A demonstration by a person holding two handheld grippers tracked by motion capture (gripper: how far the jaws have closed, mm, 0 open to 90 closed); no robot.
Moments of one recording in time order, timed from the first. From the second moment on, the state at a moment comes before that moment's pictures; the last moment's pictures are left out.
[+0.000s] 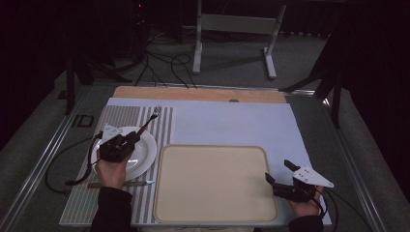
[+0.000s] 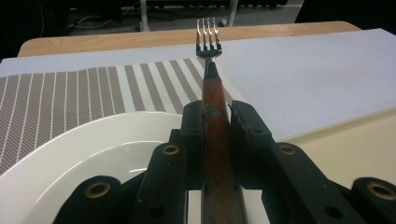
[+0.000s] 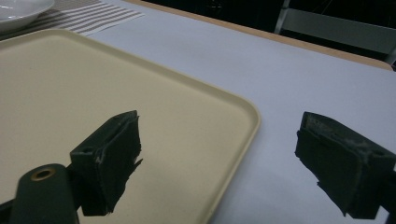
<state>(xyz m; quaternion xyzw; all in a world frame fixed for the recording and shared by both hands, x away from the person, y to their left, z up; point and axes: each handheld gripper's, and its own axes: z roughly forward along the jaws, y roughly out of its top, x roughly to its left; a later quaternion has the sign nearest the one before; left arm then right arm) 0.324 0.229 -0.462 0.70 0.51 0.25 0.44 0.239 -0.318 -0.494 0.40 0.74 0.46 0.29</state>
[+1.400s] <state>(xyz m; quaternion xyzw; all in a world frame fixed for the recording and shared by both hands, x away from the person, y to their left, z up) 0.268 0.186 -0.467 0.69 0.51 0.26 0.44 0.240 -0.317 -0.494 0.39 0.74 0.46 0.29</state>
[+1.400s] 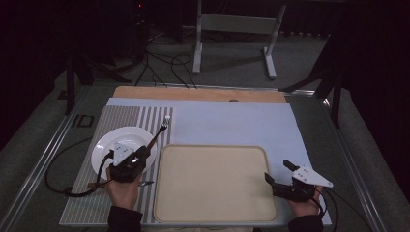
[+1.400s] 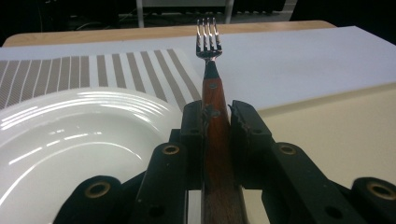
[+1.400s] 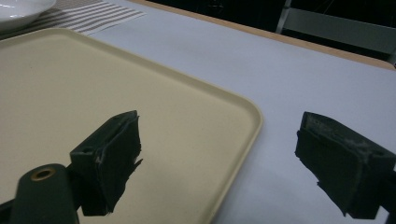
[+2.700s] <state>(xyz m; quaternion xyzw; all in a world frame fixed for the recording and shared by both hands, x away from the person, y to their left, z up) 0.219 0.150 -0.479 0.71 0.50 0.26 0.42 0.240 -0.315 -0.494 0.39 0.74 0.46 0.28</state>
